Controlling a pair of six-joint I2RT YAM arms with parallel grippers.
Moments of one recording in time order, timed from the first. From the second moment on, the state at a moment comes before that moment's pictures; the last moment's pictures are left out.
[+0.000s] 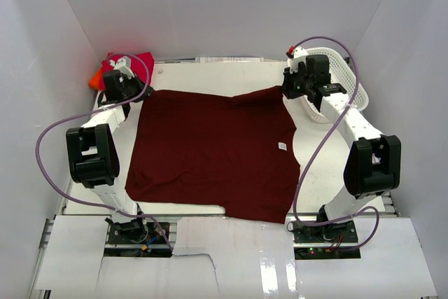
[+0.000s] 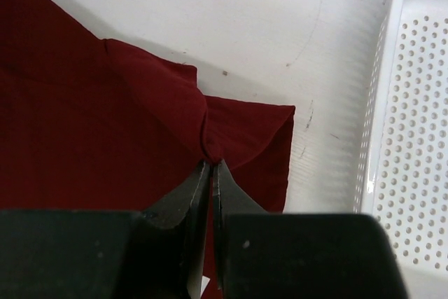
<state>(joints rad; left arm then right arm) 0.14 1.78 1.18 0.16 0.40 -0.34 0.20 1.64 1.34 -0.28 -0.28 -0.08</state>
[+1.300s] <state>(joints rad) 0.16 1.68 0.90 0.53 0.52 -0.34 0.20 1.47 1.08 -0.06 -0.32 -0.01</state>
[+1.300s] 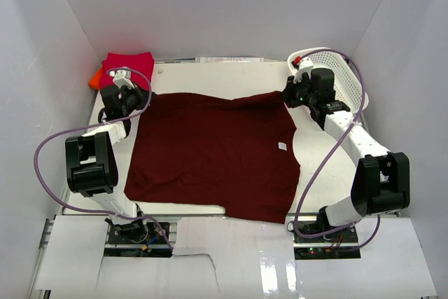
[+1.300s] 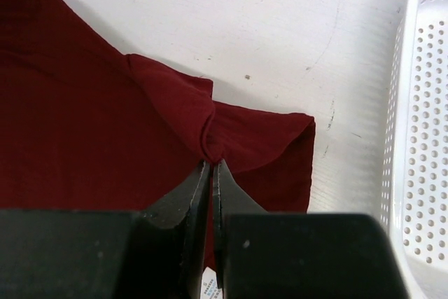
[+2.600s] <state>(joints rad) 0.18 1.84 1.04 0.30 0.53 -0.31 0.20 1.45 1.03 -0.05 -0.36 0.02</state>
